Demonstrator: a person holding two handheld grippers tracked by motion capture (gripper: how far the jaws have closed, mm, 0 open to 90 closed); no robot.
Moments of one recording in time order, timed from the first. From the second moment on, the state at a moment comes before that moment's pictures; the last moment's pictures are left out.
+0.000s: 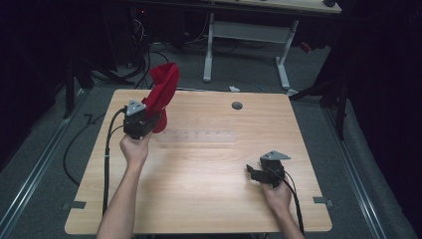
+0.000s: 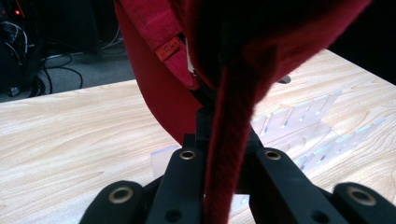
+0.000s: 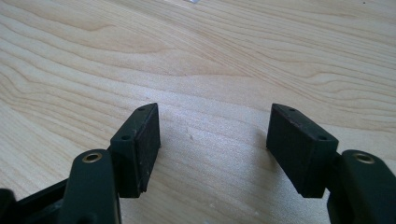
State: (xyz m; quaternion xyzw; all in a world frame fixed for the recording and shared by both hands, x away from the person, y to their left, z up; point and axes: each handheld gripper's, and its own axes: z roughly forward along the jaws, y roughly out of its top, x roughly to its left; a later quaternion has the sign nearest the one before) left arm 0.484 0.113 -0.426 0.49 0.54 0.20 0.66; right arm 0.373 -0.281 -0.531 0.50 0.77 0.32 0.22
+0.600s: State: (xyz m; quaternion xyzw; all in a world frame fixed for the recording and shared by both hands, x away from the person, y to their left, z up) left arm 0.490 0.101 -0.438 0.49 0.55 0.21 0.64; right arm 0.372 -0.281 -0.531 0.50 0.77 0.32 0.22
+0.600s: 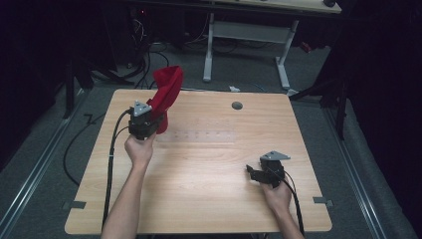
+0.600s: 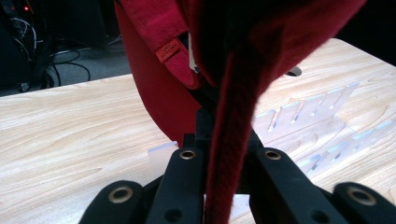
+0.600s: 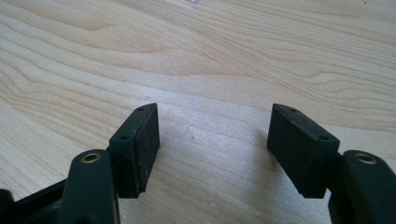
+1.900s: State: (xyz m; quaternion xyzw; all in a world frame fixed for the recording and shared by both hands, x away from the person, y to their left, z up) left arm 0.466 0.108 -0.476 0.50 0.58 0.18 0.61; right arm 0.373 -0.280 -0.531 0.50 0.77 0.32 0.22
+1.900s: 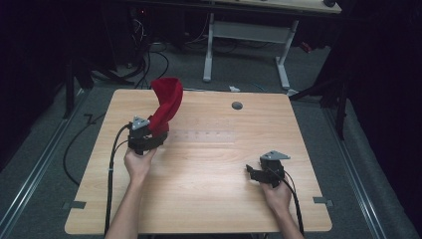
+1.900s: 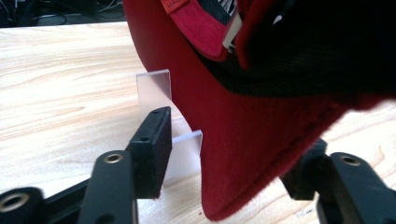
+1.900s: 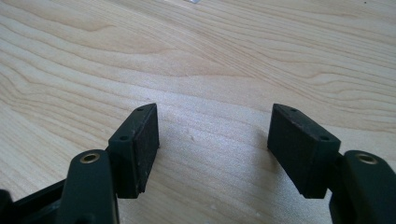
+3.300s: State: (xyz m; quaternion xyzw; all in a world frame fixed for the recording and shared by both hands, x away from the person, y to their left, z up) left arm 0.380 0.101 -0.475 0.54 0.55 0.16 0.62; right arm 0.373 -0.280 -0.531 0.50 0.77 0.33 0.22
